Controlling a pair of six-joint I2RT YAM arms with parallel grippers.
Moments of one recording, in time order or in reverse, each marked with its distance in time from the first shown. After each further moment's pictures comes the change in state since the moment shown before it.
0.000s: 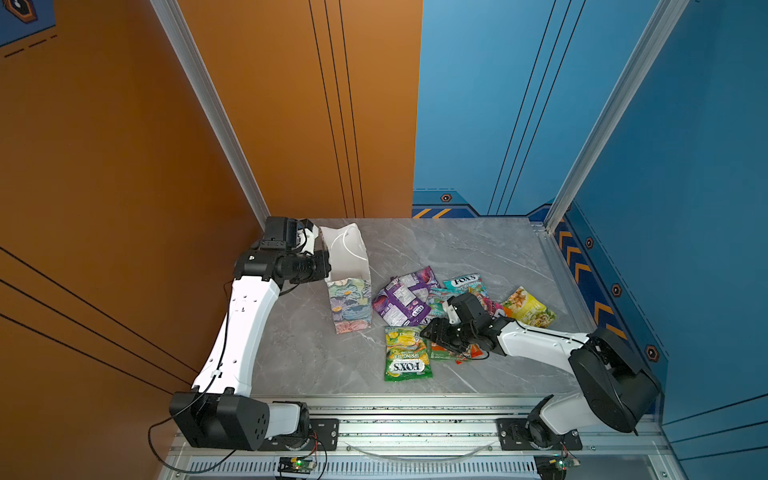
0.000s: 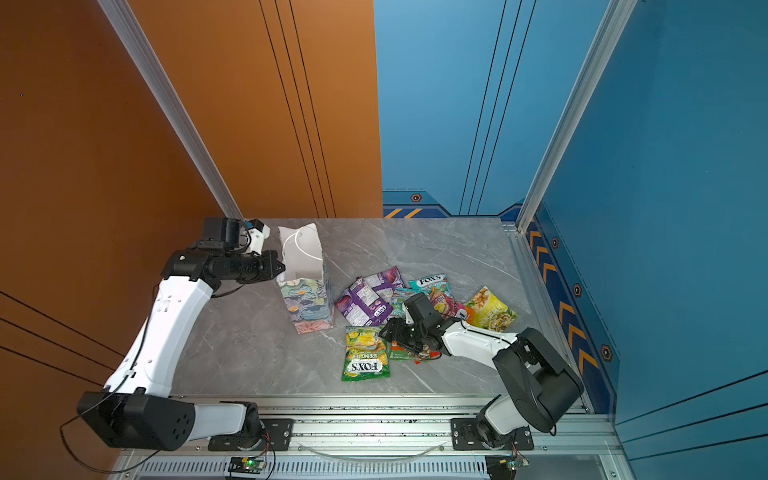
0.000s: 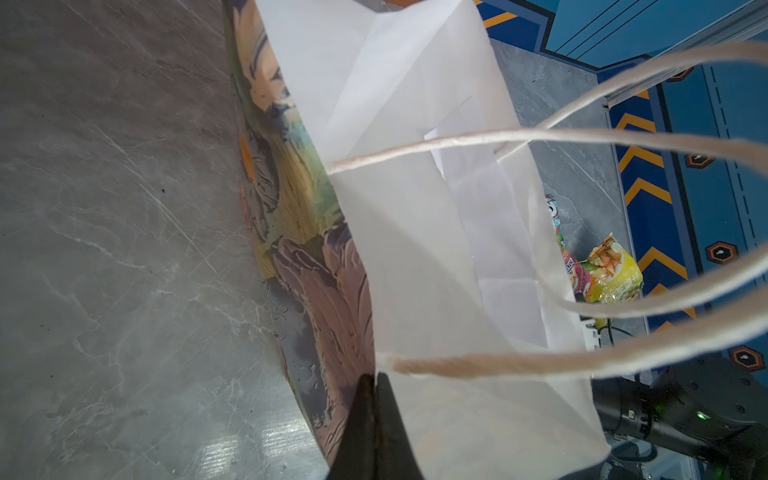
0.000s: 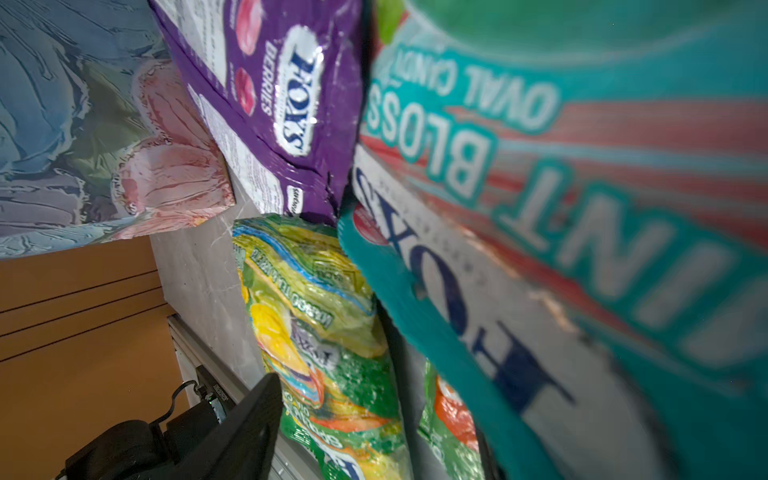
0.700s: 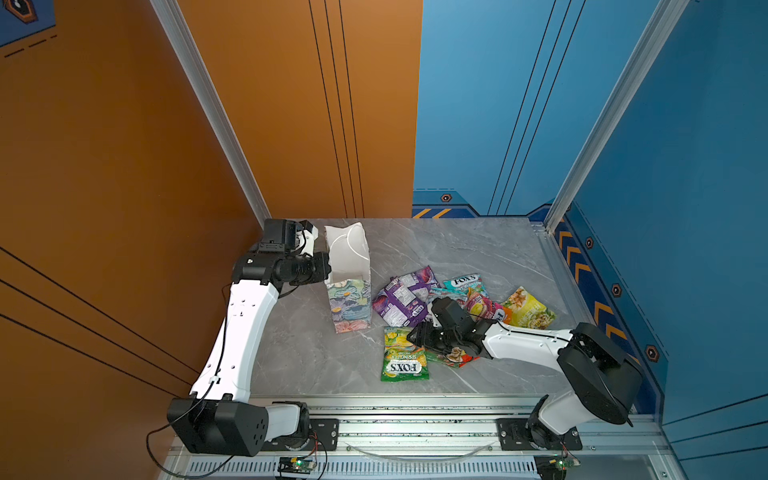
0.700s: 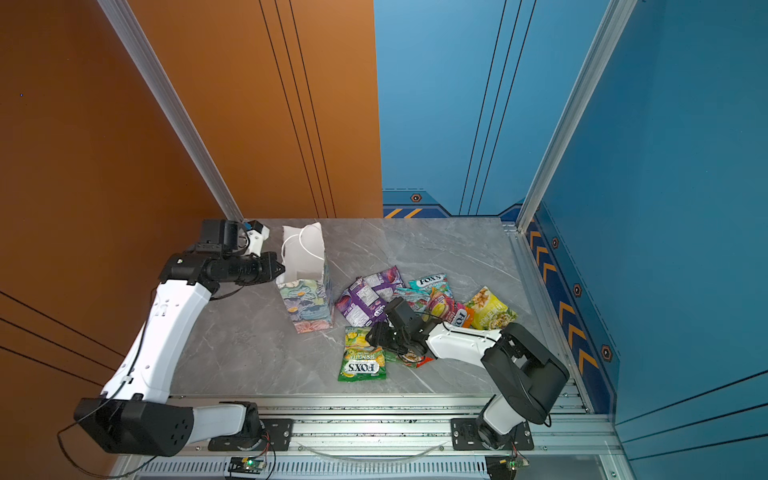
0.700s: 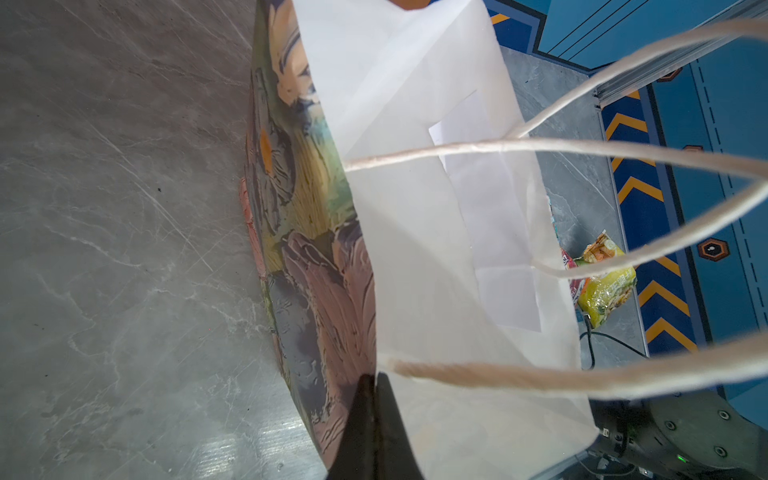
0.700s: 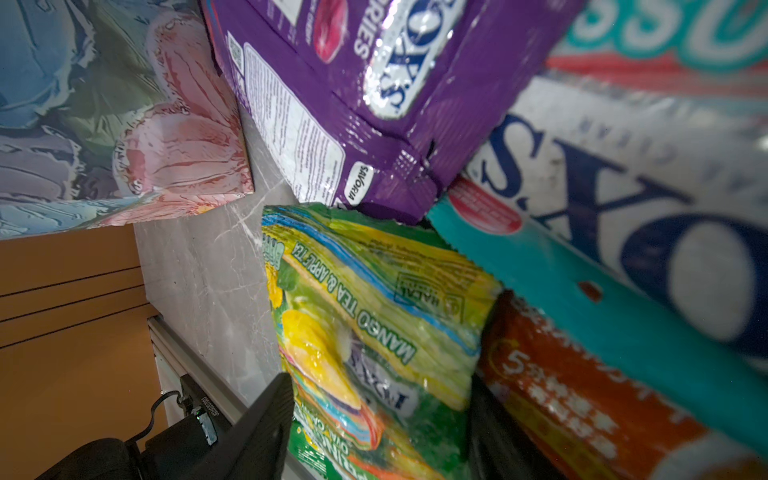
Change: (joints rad) left arm 0.000 -0.027 -0.019 0.003 0.008 0.000; right arm 0.150 0.058 0.072 0.009 0.144 0.064
